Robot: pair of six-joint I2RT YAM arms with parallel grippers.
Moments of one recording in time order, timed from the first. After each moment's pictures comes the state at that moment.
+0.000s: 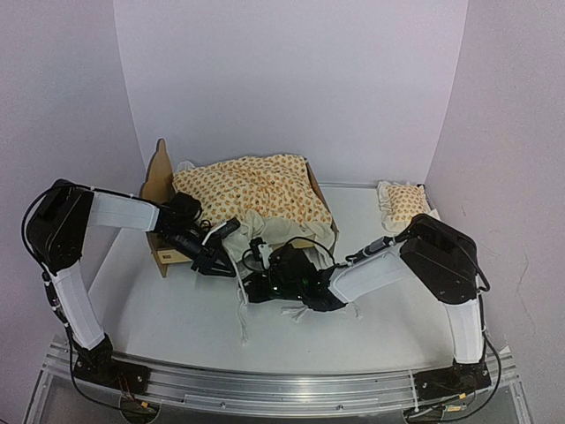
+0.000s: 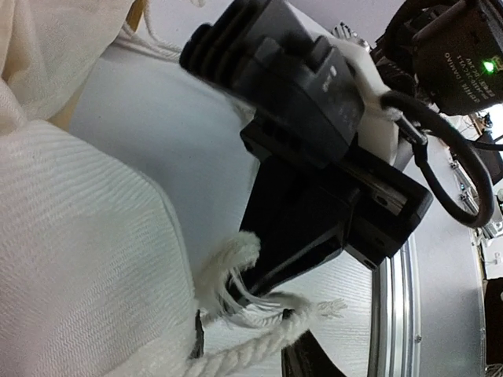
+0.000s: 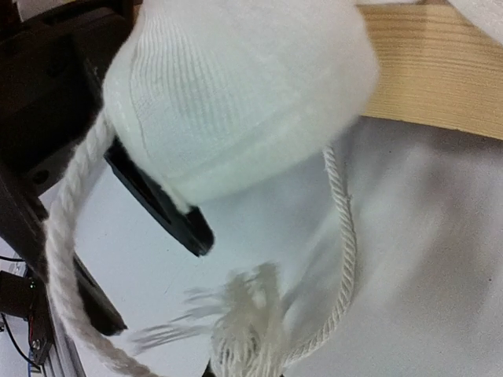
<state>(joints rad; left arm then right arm) -0.45 1.81 1.08 -0.47 0.98 0.54 1.07 2.15 1.20 0.44 -0.02 0.65</state>
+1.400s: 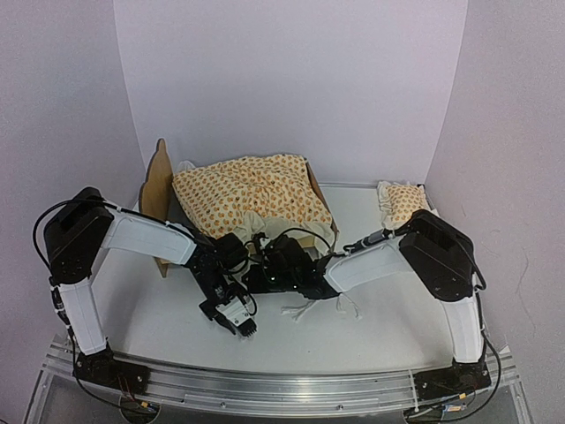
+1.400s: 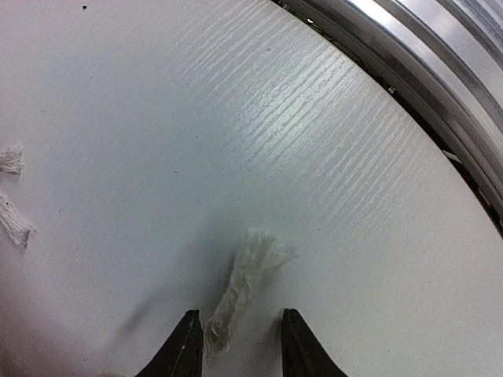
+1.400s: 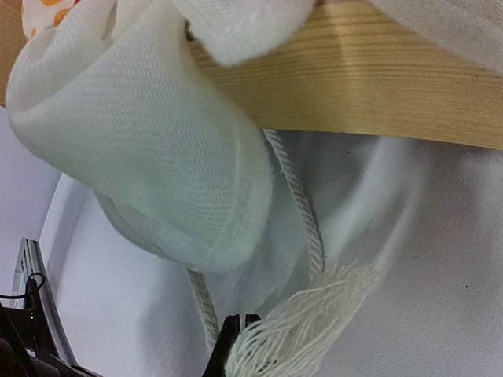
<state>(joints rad) -0.88 1.85 1.06 -0.65 0.46 1.56 1.05 2.17 1.31 0.27 -0.02 0.74</state>
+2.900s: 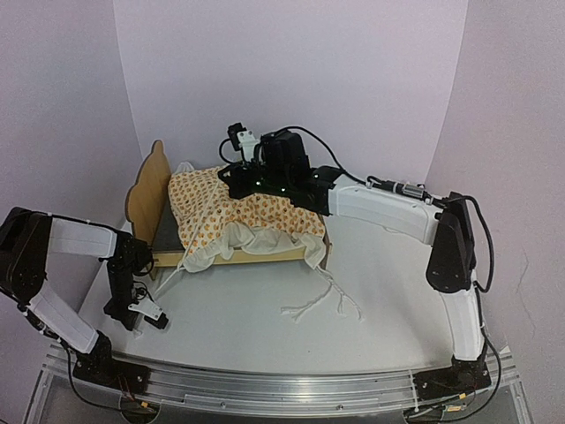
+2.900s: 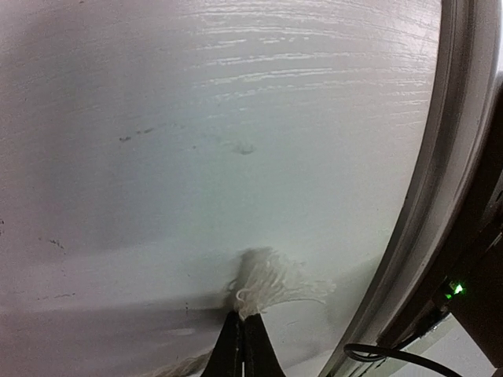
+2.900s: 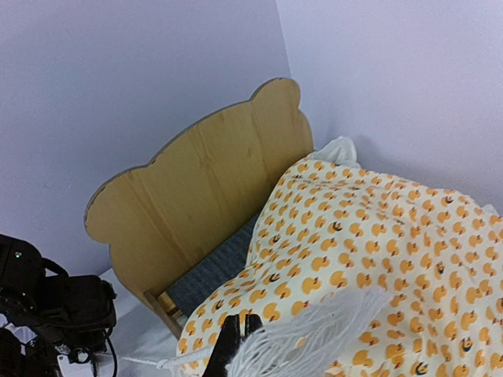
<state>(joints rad) -0.25 1.50 0.66 -1.02 -0.09 1.42 0.94 2.18 2.04 -0.10 -0.05 0.23</state>
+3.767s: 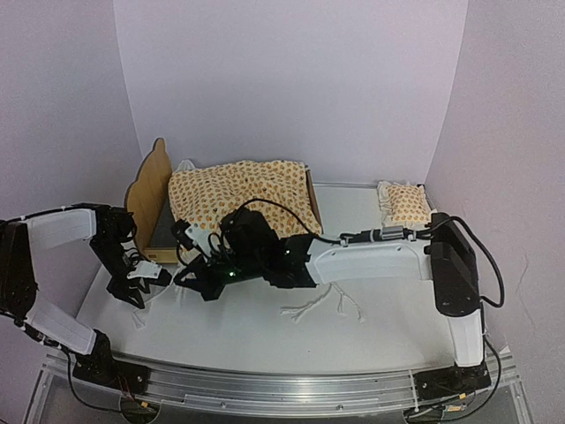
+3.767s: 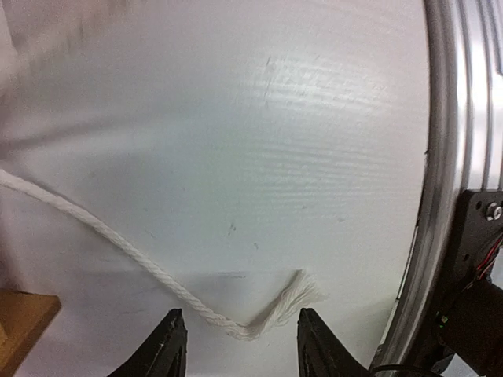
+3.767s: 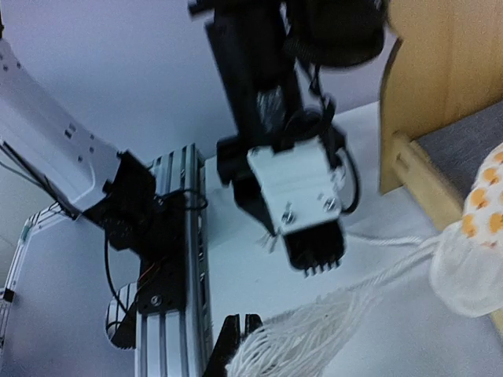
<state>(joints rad) -0.12 1.41 0.84 -1.07 0.25 1.45 1.19 2.13 1.71 0.04 -0.34 0.22</state>
